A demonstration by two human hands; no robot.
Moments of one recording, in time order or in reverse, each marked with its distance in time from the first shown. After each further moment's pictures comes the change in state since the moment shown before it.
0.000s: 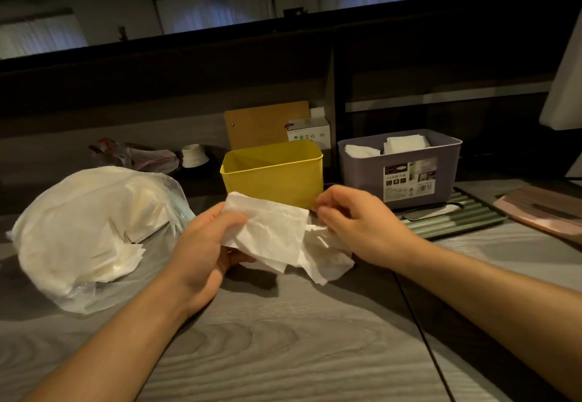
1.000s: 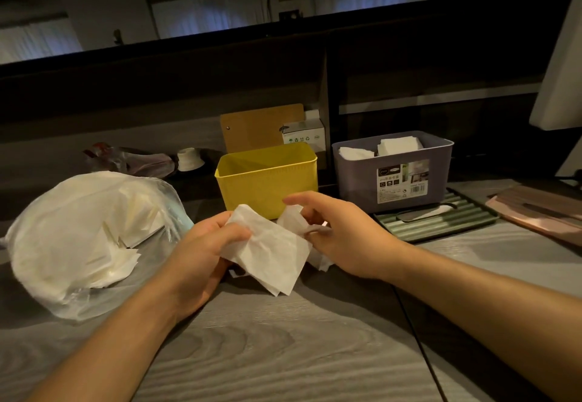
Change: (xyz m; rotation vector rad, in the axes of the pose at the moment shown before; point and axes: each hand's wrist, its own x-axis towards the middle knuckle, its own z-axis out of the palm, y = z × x) left_hand 0.001 -0.001 -0.006 0.177 -0.103 -0.069; right_hand -0.005 -0.009 0.006 -0.077 -0.147 -0.095
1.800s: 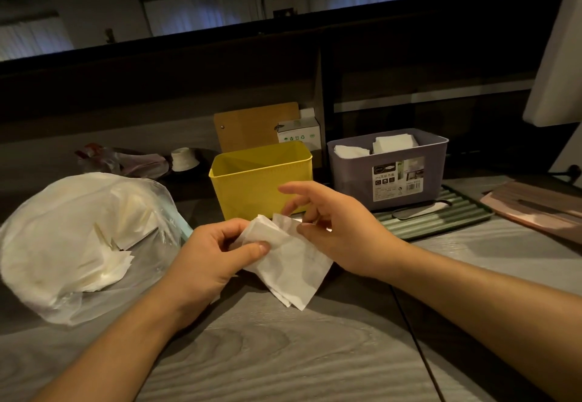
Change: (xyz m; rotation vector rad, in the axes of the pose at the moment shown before) left_hand -0.006 -0.006 0.005 0.186 -0.108 0.224; right_hand -0.001 0.001 0.001 0.069 0.116 -0.150
